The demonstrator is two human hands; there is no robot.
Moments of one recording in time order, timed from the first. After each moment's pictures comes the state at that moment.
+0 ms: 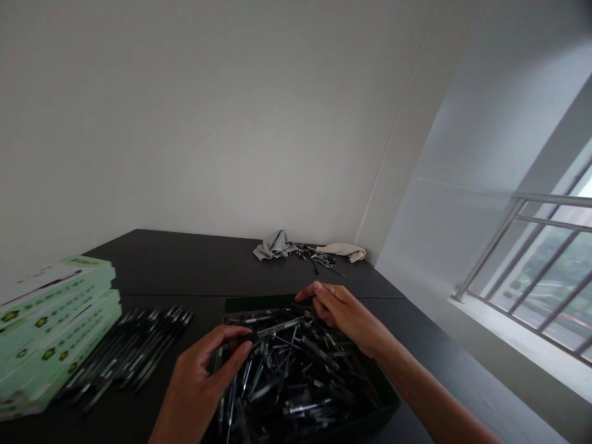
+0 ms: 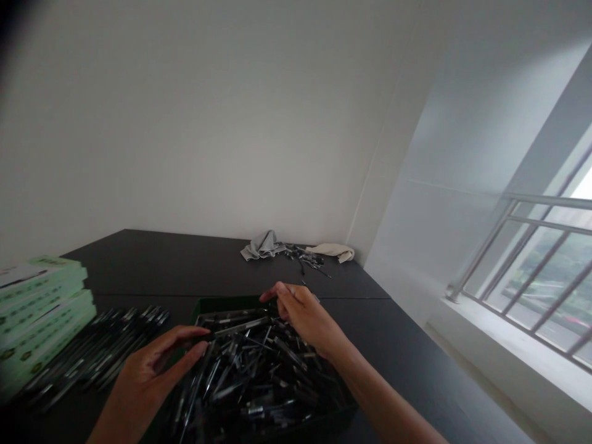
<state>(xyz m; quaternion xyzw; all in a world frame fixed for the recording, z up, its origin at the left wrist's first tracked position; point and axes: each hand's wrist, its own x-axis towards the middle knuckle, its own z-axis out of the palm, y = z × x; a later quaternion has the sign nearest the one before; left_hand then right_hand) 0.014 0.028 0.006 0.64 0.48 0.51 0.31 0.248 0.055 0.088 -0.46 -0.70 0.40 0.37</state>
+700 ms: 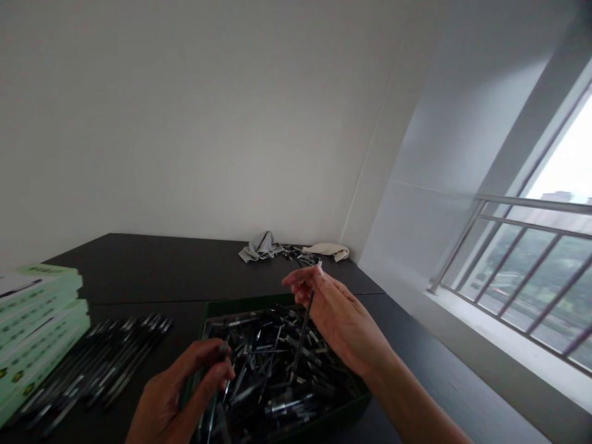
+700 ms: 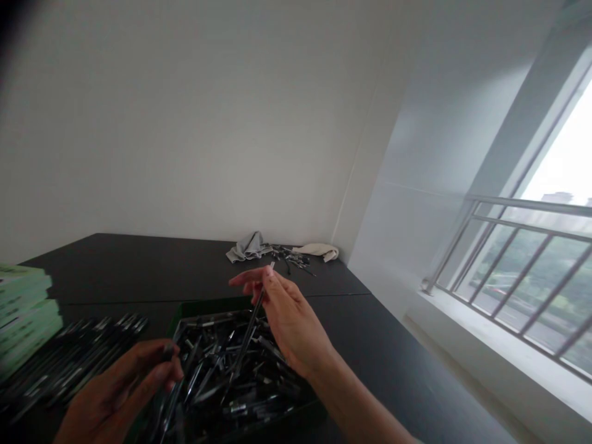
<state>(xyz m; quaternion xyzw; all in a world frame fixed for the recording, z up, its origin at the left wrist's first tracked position) 0.012 0.005 0.014 0.70 0.41 0.54 0.22 0.226 0.019 0.114 -0.26 -0.59 0.50 0.58</state>
